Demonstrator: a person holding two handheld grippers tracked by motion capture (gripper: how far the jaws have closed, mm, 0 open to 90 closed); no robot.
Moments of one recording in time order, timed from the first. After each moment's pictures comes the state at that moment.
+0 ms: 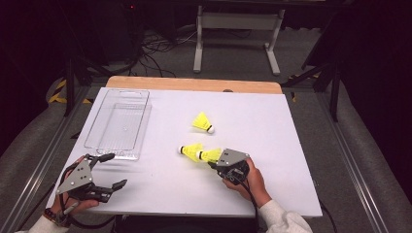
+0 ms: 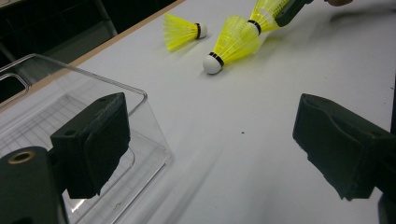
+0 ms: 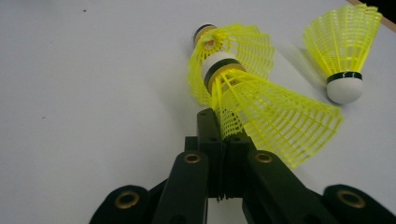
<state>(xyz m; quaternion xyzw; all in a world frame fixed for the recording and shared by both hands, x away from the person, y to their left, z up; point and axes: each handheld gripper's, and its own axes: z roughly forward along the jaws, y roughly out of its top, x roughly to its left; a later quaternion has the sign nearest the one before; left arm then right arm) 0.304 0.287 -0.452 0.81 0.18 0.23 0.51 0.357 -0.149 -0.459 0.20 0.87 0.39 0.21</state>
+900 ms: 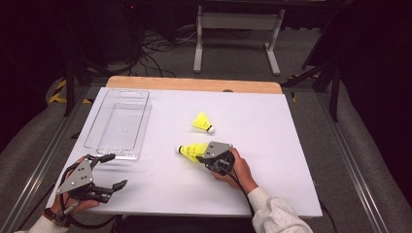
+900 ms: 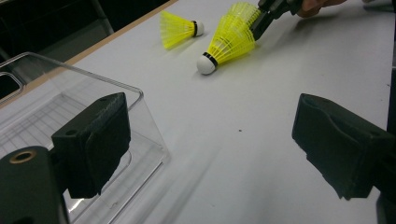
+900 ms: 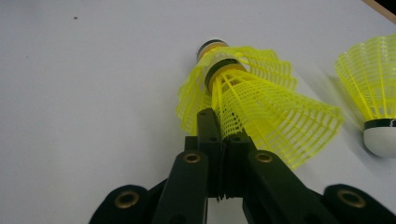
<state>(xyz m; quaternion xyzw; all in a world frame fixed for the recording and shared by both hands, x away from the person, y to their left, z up) 0.304 0.286 -0.453 0.81 0.17 0.23 0.51 0.389 -0.117 -0.469 0.16 0.89 0.39 0.19</state>
